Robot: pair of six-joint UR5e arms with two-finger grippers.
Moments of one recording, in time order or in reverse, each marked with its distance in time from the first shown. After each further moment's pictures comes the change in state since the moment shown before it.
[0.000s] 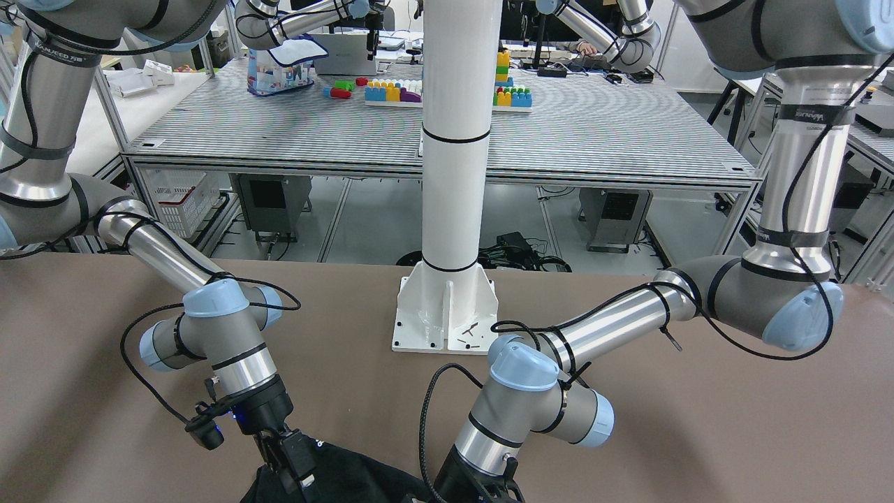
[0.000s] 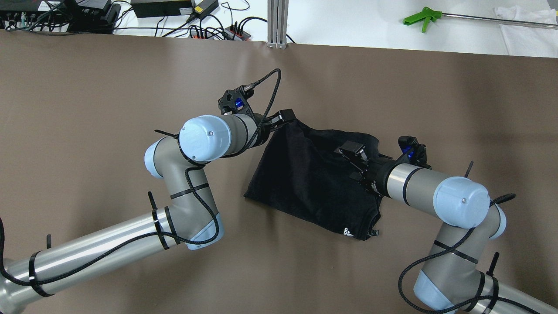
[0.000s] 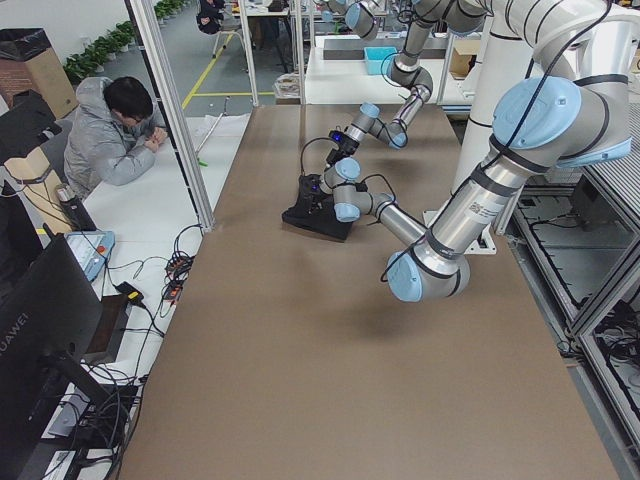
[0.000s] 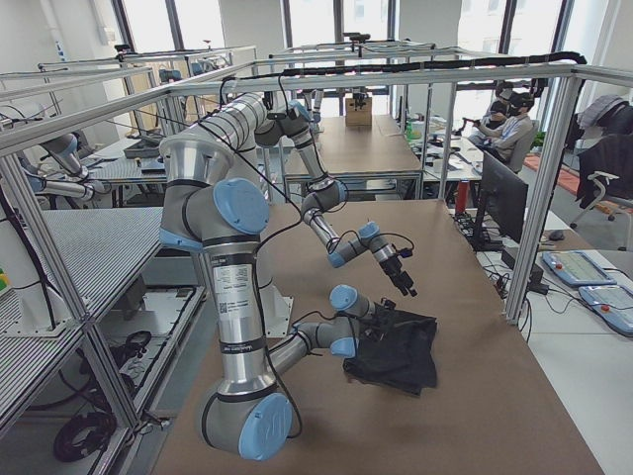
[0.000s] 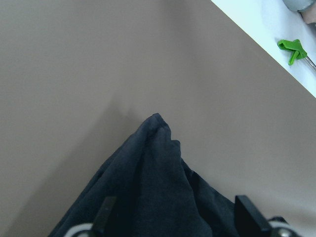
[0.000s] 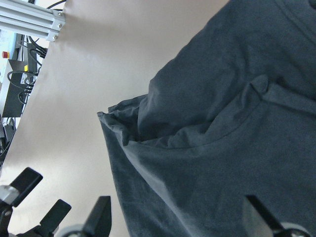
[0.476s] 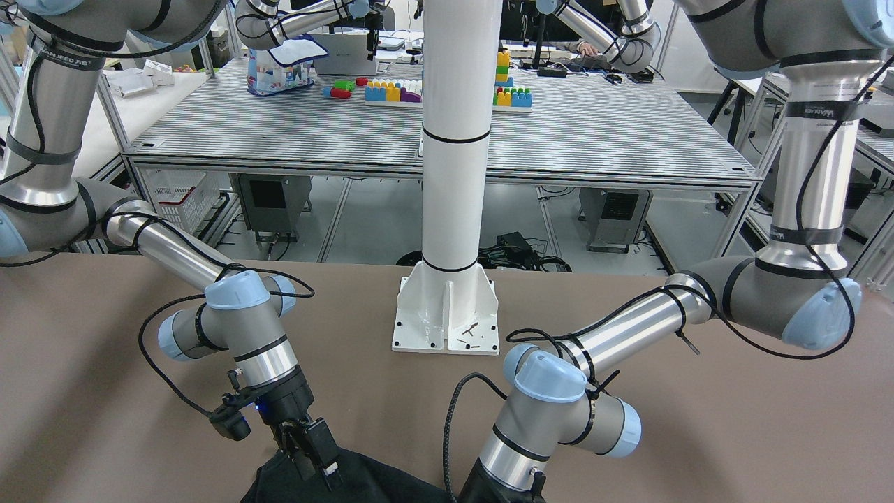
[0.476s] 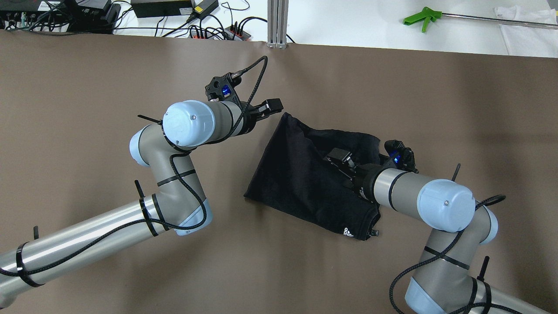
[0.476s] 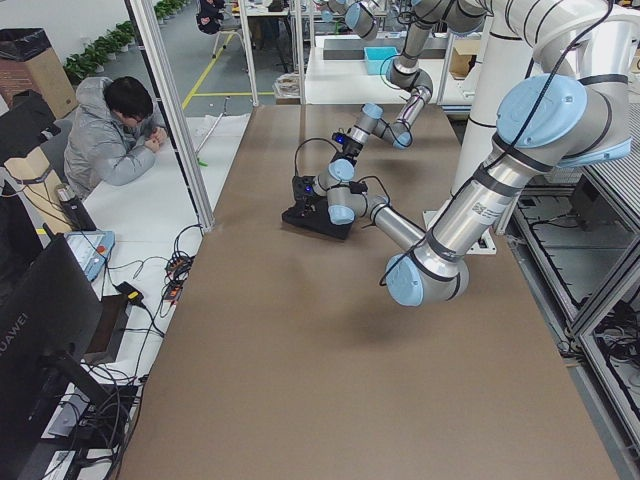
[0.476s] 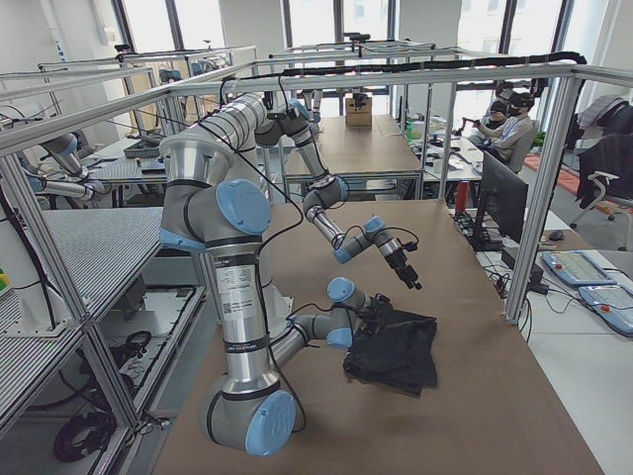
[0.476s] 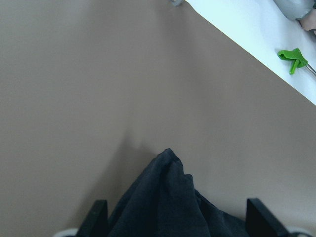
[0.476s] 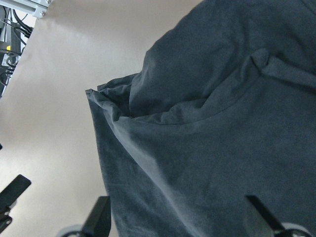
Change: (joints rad) left arm -0.050 0.028 -0.015 -0.001 -0.039 0.051; right arm -0.034 0.028 0.031 -0.108 0.003 -0.043
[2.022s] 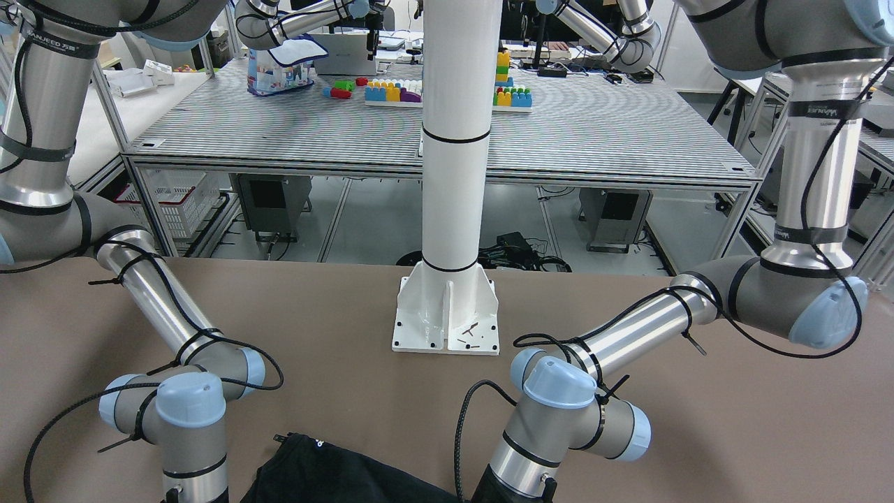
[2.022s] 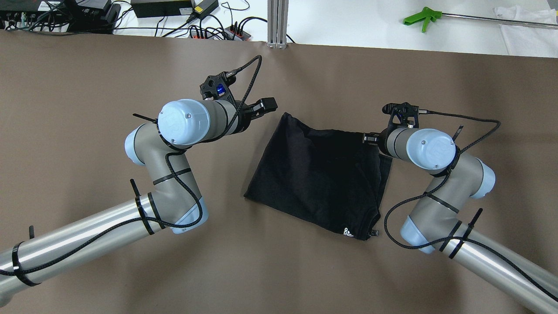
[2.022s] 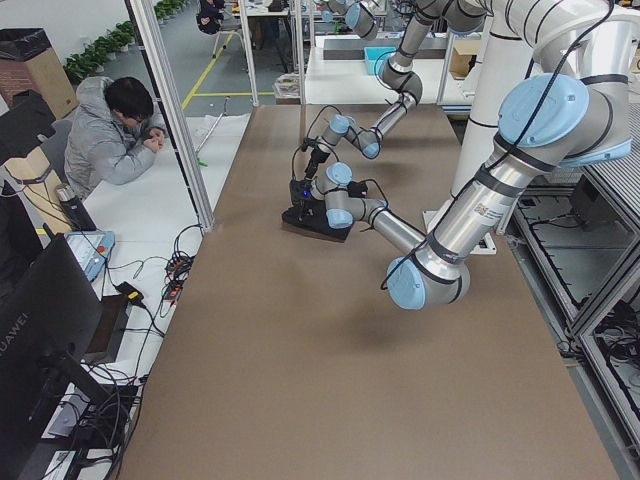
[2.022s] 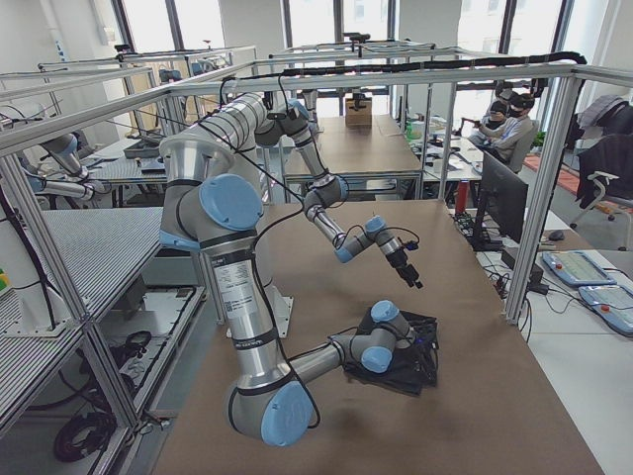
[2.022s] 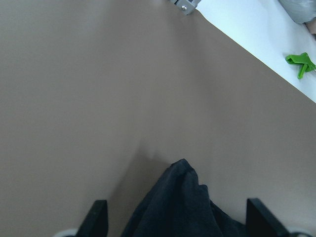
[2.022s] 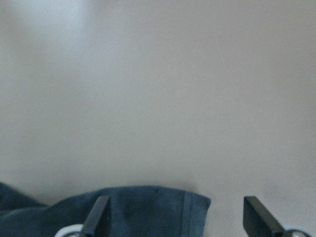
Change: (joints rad) left arm -0.010 0.015 0.000 -0.001 -0.001 0.007; right arm 0.183 0.131 -0.363 -0.107 0.006 -0.823
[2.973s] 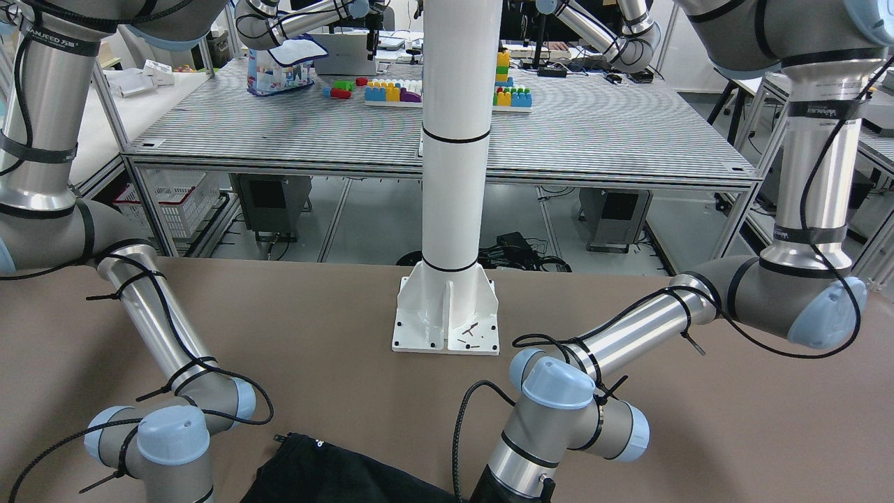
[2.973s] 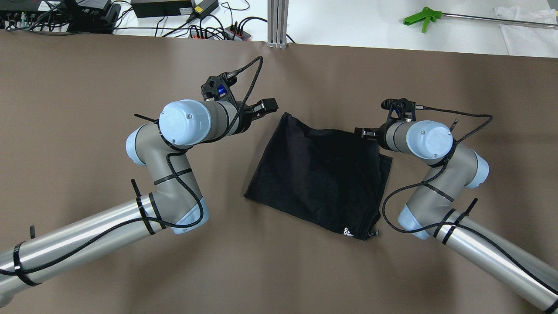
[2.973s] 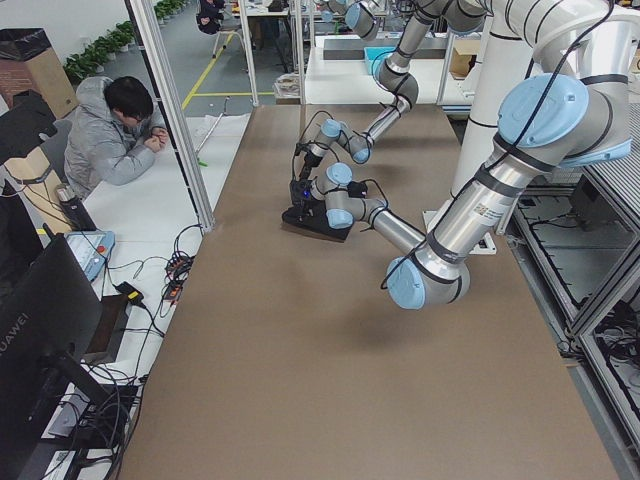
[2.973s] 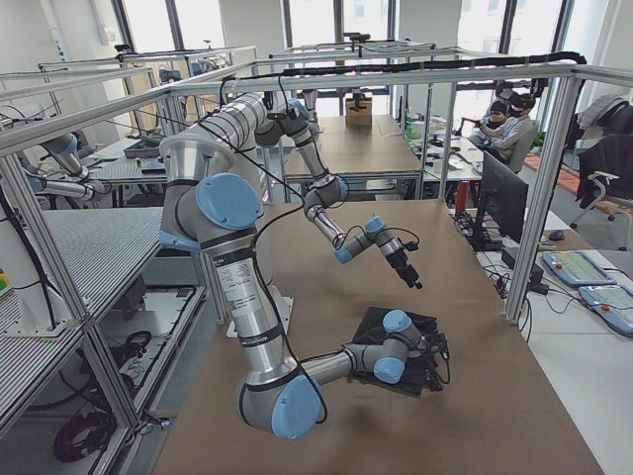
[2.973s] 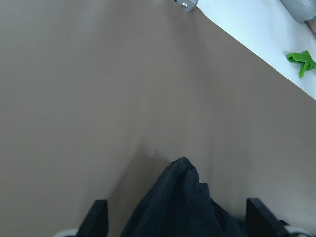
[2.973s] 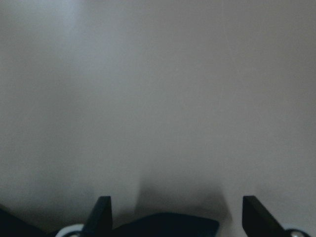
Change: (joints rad) left arm 0.002 -0.002 0.004 -0.001 -0.002 0.002; right arm 0.029 0.054 -0.140 0.106 0.066 0.000
